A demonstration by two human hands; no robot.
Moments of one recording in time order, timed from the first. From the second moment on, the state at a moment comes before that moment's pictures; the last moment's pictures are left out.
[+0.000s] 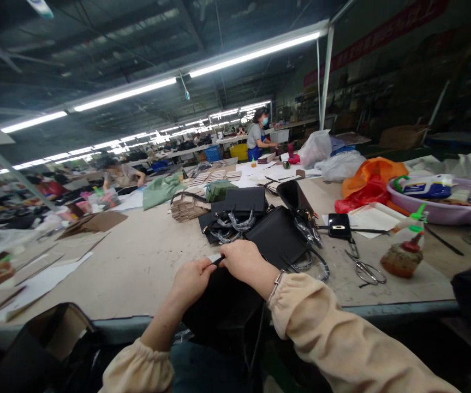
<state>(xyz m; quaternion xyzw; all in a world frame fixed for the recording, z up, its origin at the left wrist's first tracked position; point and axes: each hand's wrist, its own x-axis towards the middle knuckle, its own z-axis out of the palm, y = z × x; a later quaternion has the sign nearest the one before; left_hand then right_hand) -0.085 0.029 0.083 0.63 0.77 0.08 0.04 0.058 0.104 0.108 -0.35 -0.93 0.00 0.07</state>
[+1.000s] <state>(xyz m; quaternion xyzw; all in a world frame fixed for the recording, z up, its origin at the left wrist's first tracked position) -0.087 0.027 0.077 0.63 0.77 0.10 0.04 0.070 0.112 0.097 -0.41 -0.90 -0.02 0.13</state>
